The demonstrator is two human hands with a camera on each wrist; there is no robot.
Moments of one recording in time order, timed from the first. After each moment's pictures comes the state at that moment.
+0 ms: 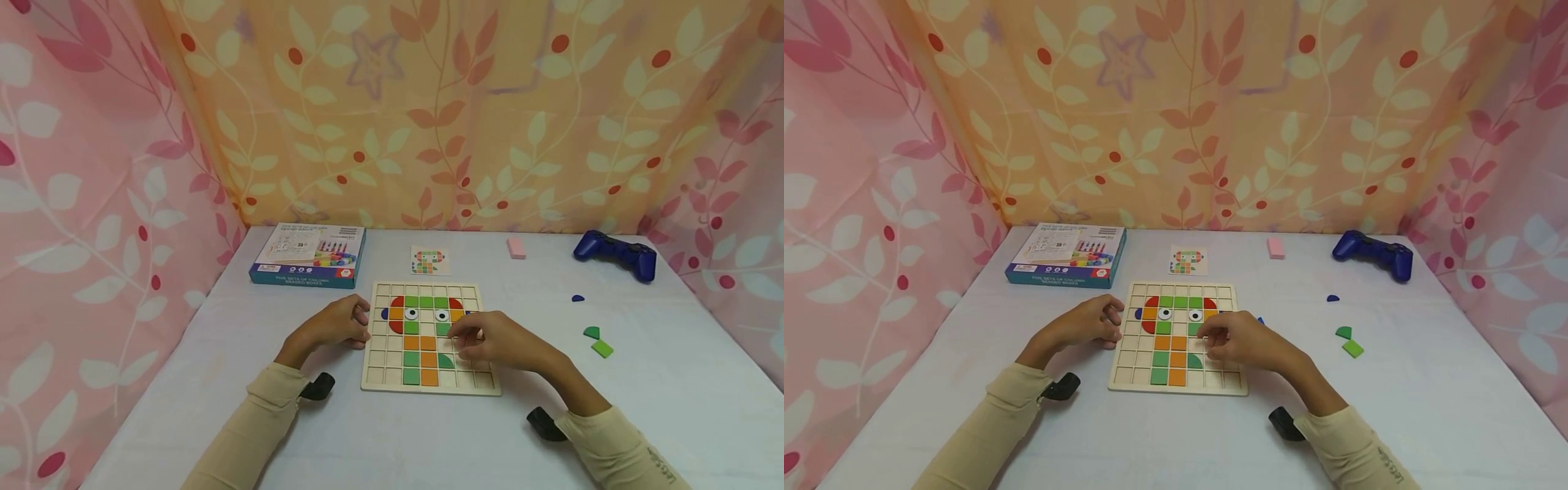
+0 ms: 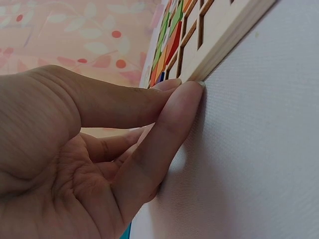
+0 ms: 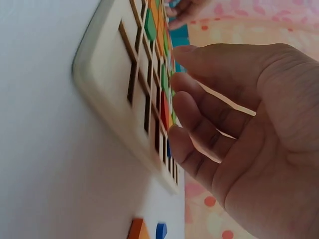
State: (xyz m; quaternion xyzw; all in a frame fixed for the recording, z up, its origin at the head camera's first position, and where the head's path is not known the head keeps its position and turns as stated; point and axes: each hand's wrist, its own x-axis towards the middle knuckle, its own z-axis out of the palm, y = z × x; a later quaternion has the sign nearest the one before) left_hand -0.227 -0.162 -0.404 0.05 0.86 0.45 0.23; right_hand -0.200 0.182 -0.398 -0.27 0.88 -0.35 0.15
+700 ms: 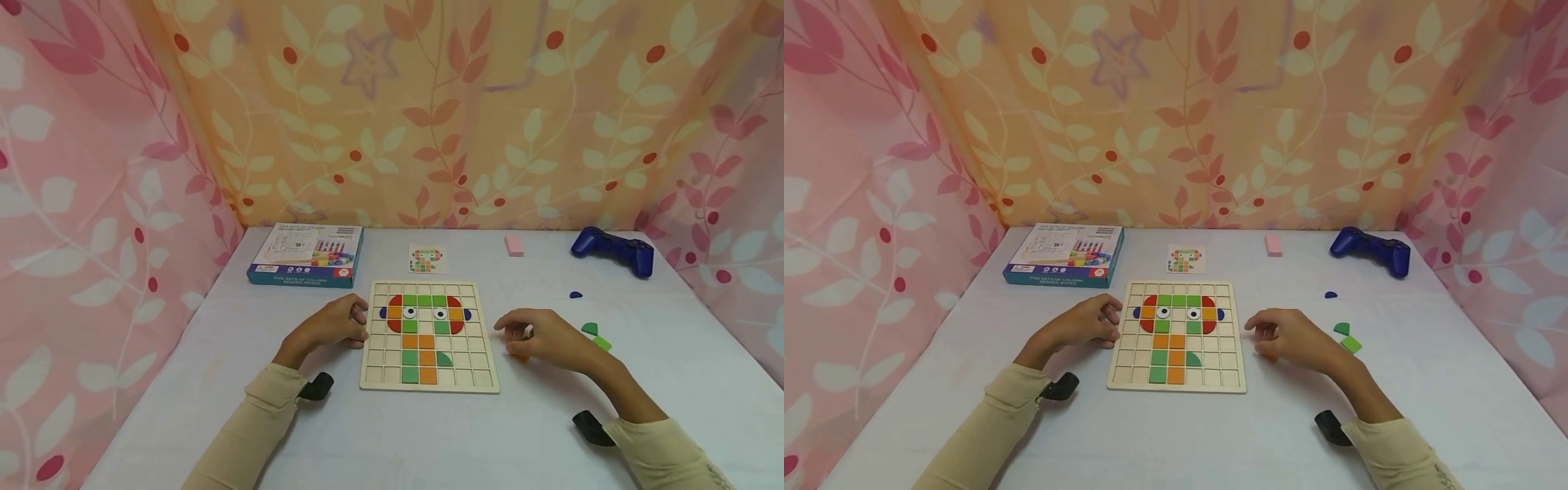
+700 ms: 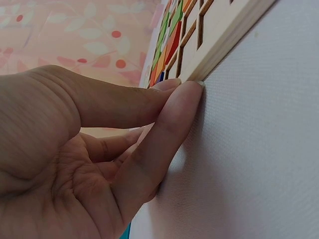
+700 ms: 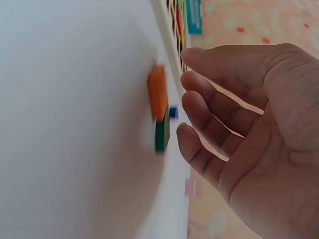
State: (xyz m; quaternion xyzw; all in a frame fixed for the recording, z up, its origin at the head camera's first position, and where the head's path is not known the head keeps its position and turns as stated) left_hand -0.228 -0.165 -0.408 0.06 0.86 0.46 0.22; right_hand -0.195 0.254 -0.399 -0.21 0.92 -0.32 0.10
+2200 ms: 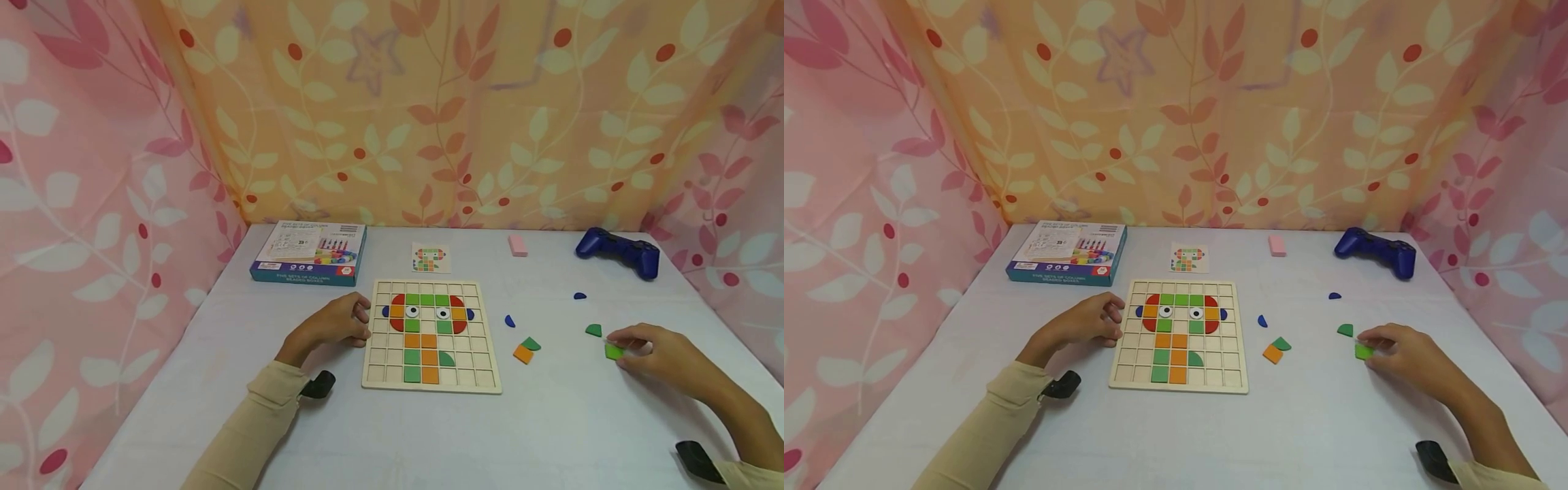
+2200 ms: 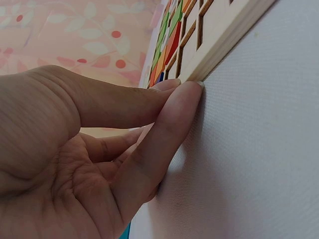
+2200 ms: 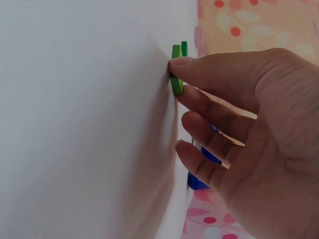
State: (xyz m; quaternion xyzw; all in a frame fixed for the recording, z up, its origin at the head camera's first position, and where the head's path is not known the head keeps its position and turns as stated) left_hand -0.226 -0.164 -0.404 0.06 0.87 0.44 0.22; right_hand -0.170 0.409 -0.407 -0.06 0.97 -0.20 0.07
